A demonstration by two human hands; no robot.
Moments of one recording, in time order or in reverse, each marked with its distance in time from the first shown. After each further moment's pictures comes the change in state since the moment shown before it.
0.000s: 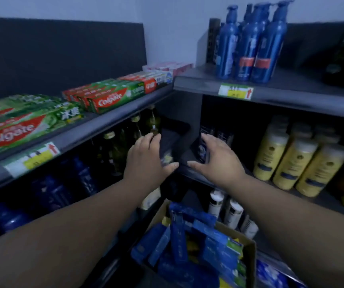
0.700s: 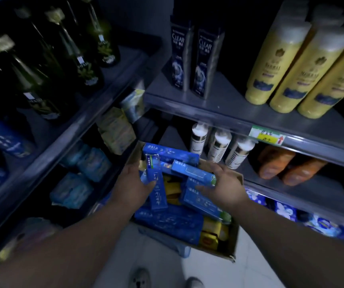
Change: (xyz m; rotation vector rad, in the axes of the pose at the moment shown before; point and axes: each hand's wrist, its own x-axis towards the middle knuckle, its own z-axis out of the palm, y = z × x) left_hand -0.098 -0.033 0.234 -0.252 -0.621 -0.378; right_hand -0.129 0.148 0.171 0.181 -0.453 0.495
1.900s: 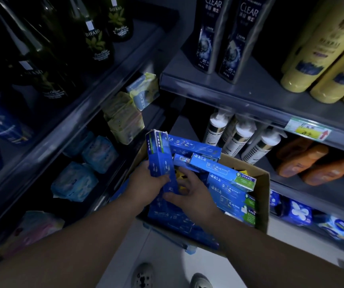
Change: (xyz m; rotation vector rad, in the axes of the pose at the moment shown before) left_hand 0.034 -0.039 0.022 -0.613 -0.090 -0.106; right_hand 0.020 -0.067 0.121 0.793 -0.143 0.015
